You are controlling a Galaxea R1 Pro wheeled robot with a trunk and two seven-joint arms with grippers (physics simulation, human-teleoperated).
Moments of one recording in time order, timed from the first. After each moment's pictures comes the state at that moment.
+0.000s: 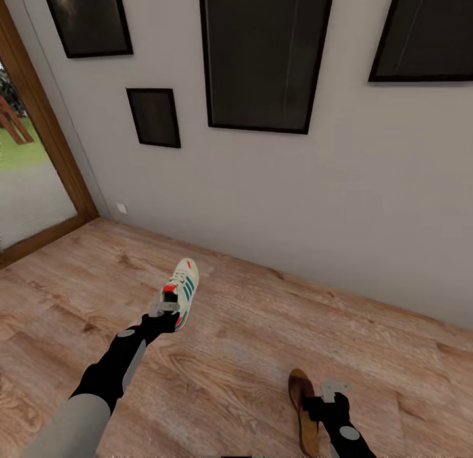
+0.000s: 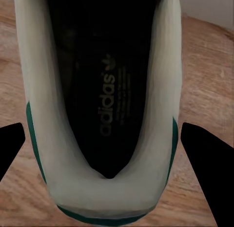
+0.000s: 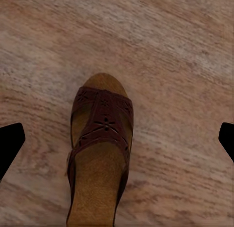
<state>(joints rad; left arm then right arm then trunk) -0.63 0.02 0.06 -0.75 -0.02 0.23 -0.21 -0.33 0.00 0.03 -0.61 0.05 -0.03 -0.10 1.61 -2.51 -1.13</state>
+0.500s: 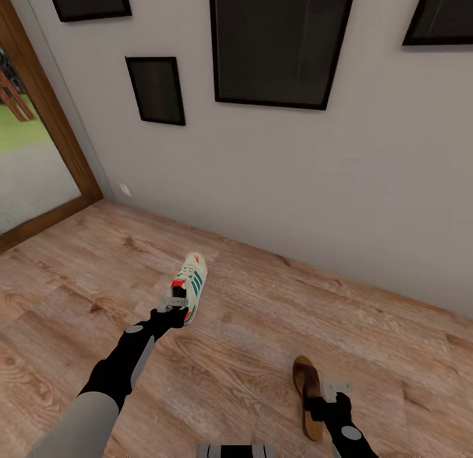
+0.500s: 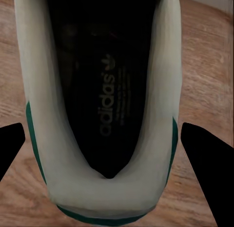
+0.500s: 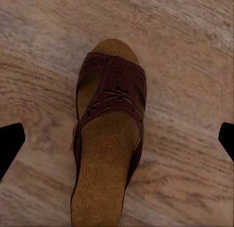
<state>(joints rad) -0.63 -0.01 0.04 -0.79 -0.02 0.23 -0.20 -0.33 -0.01 0.03 -0.61 0.05 -0.04 -0.10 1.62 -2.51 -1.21</state>
